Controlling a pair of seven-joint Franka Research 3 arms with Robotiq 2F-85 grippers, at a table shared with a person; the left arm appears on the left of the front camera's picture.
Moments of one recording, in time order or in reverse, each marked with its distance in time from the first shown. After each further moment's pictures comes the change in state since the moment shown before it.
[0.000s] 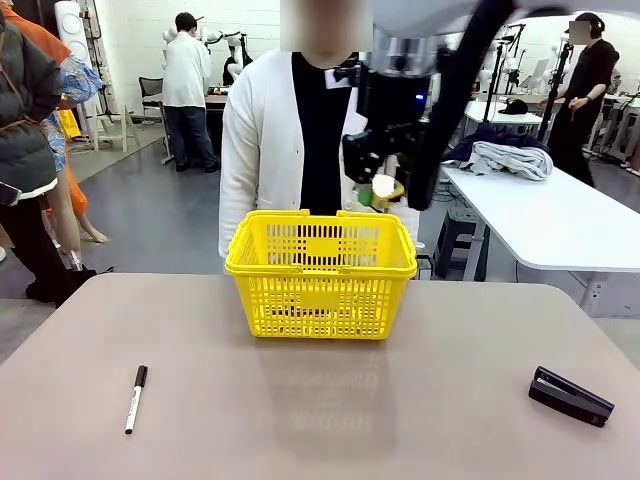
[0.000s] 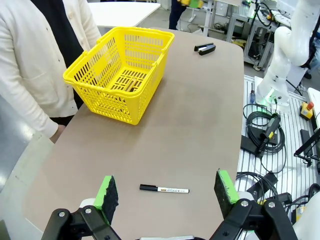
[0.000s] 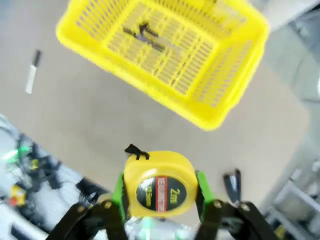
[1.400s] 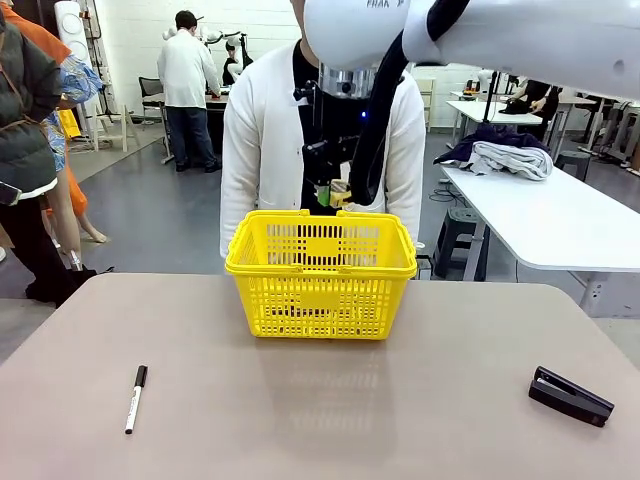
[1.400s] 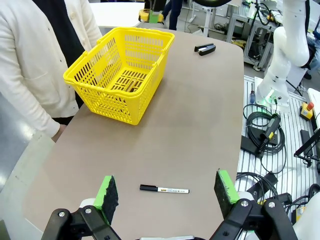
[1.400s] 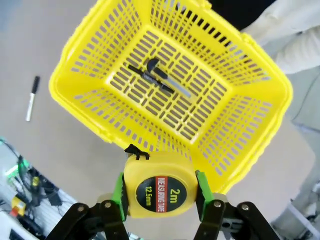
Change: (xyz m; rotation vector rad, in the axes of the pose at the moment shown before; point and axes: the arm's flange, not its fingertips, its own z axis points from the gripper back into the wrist) left arm 0.000 0.000 0.000 0.000 -0.002 0.001; right arm 0.098 -0.016 -0.064 0.071 0.003 0.045
